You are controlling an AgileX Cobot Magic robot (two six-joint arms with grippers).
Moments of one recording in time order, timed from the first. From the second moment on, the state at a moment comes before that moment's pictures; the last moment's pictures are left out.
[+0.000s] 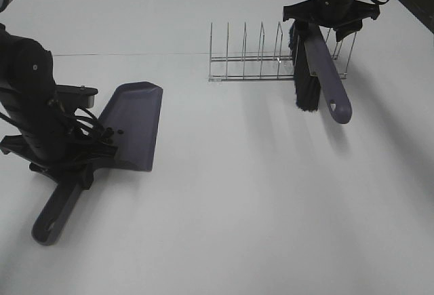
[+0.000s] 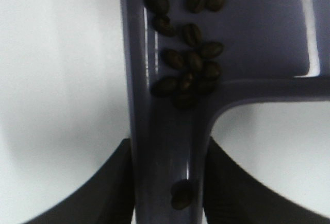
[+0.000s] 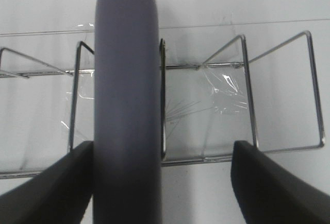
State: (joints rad) left arm -0.33 2.02 -1.07 -0.01 0.65 -0.19; right arm 0.17 2.55 -2.36 -0.20 0.97 0.31
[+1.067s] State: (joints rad) left arm -0.39 1.95 -1.13 -0.10 0.67 -0.20; right arm 0.16 2.35 -2.36 -0.12 1.22 0.20
